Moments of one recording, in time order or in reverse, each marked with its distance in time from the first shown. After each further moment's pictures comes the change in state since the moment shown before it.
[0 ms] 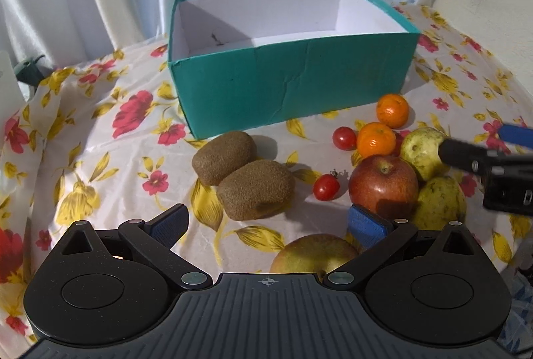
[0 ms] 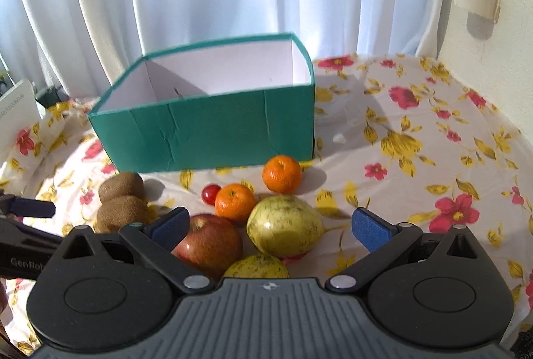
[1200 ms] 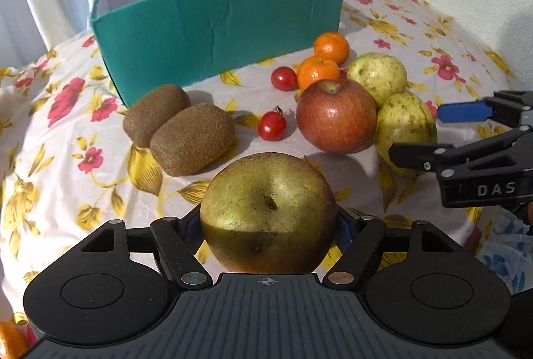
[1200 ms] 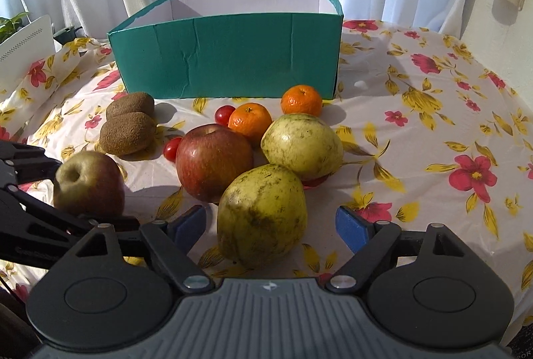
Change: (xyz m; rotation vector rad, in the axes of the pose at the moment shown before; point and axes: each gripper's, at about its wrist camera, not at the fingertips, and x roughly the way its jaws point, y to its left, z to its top) left arm 0.020 -0.005 -0.046 0.142 0.010 -0.178; right arm 0.015 0.010 -0.052 -0.094 0.164 0.030
